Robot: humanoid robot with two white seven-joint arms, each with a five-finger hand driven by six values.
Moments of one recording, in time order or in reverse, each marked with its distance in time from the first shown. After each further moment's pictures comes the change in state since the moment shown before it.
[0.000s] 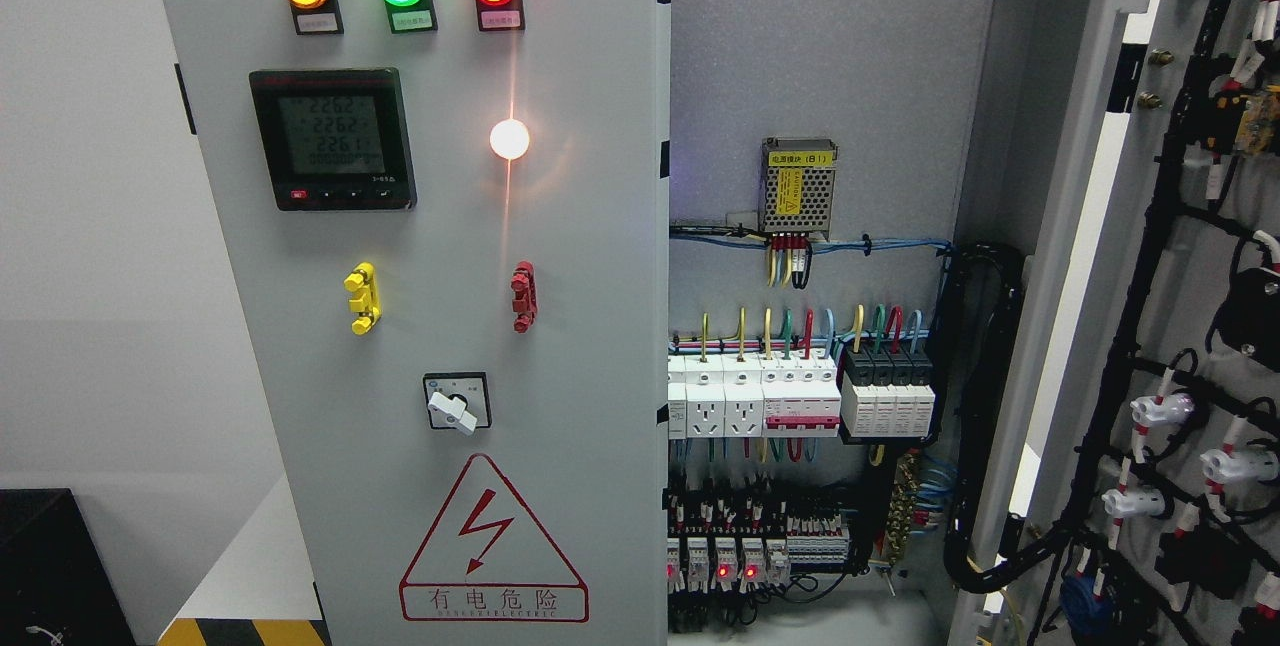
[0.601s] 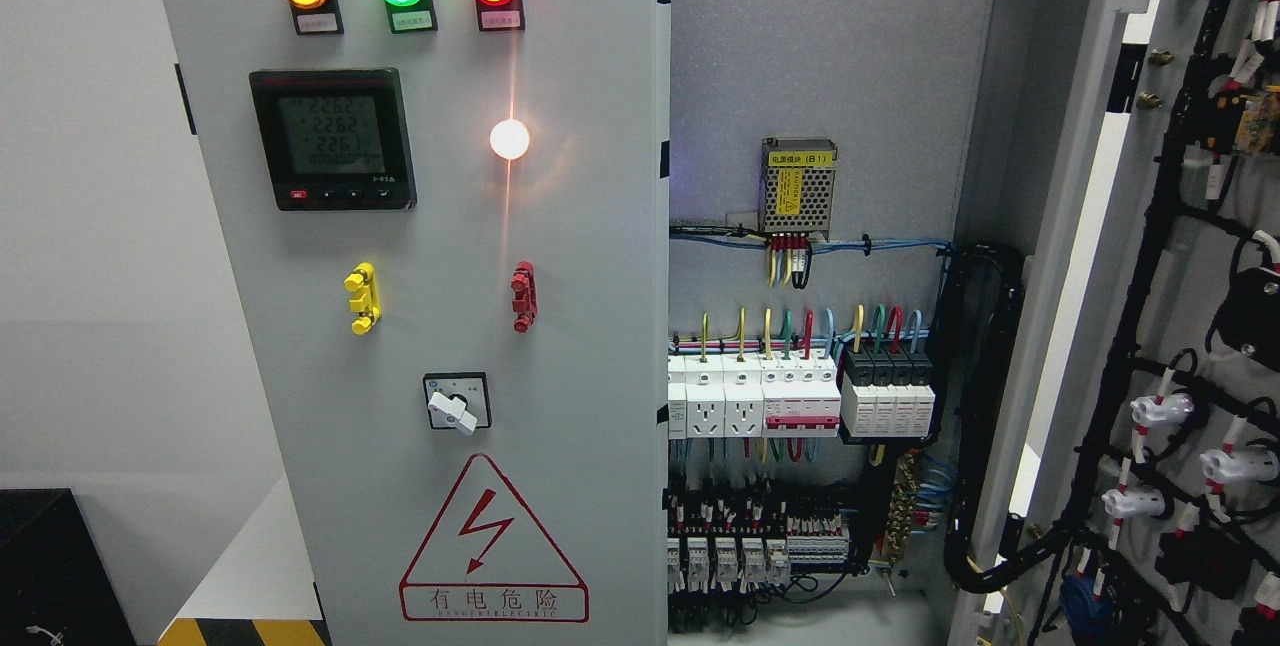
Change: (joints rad) left arm -0.004 -0.036 0.199 0.070 -0.036 0.000 0.067; right arm 0.029 -0.004 0.001 -0.095 0.000 0.000 0.000
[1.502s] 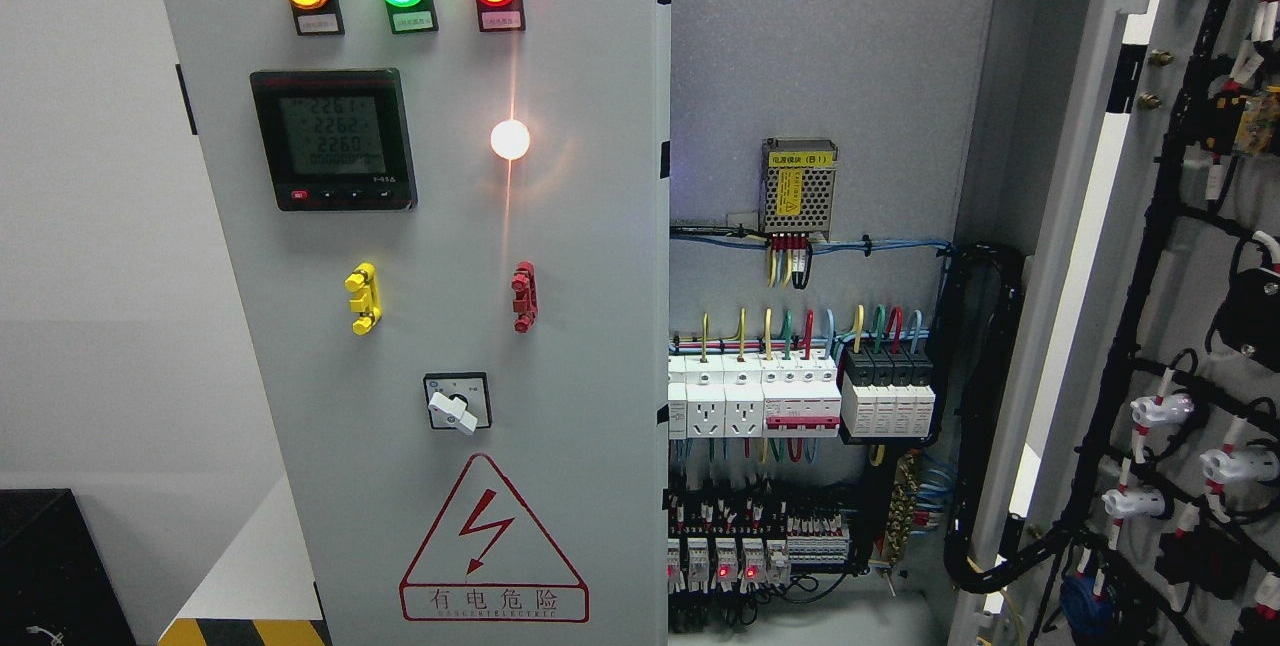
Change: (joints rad) left arm -0.052 -0.036 0.085 0.074 0.003 0.002 0.009; right arm 0.185 -0.048 0.001 -0.489 0.000 0.001 -0.002
